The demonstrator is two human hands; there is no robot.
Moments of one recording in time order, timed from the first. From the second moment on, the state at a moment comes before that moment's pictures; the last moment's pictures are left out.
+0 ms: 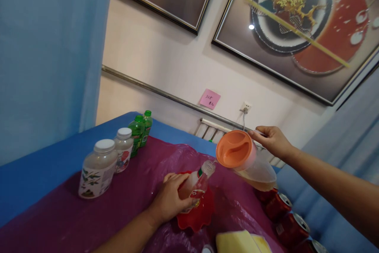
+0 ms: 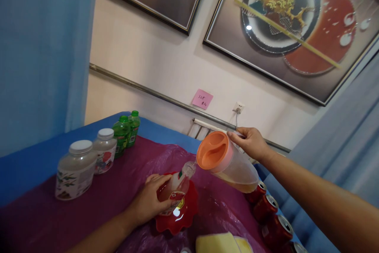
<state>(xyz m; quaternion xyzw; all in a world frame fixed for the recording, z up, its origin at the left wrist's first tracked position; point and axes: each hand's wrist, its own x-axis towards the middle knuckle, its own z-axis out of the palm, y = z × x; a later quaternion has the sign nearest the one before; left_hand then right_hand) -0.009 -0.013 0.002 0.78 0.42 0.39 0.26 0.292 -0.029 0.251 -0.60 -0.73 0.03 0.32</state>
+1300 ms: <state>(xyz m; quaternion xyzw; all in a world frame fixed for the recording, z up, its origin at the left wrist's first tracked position) -0.009 -0.017 0.009 0.77 0.42 0.39 0.26 0.290 -0.031 0.251 -0.59 -0.73 0.02 0.33</state>
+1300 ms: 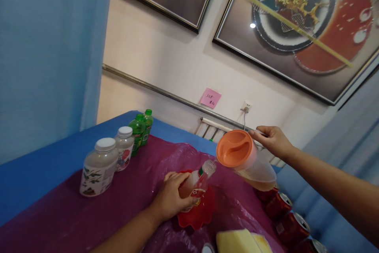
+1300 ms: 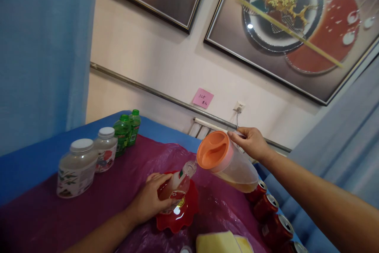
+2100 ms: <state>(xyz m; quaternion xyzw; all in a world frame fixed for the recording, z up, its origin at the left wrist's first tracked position) -0.008 -0.016 0.006 0.77 0.41 0.41 0.25 0.288 -0.033 0.252 -0.59 -0.74 0.02 0.33</state>
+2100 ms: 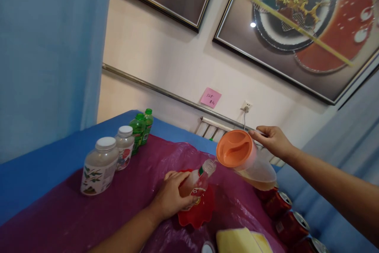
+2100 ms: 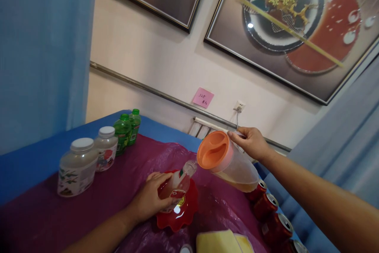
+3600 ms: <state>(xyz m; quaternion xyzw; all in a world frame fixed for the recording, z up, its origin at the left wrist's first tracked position) -0.009 -0.018 0.008 0.78 0.41 0.39 0.27 0.291 -0.033 0.249 -0.61 -0.73 0.03 0.31</state>
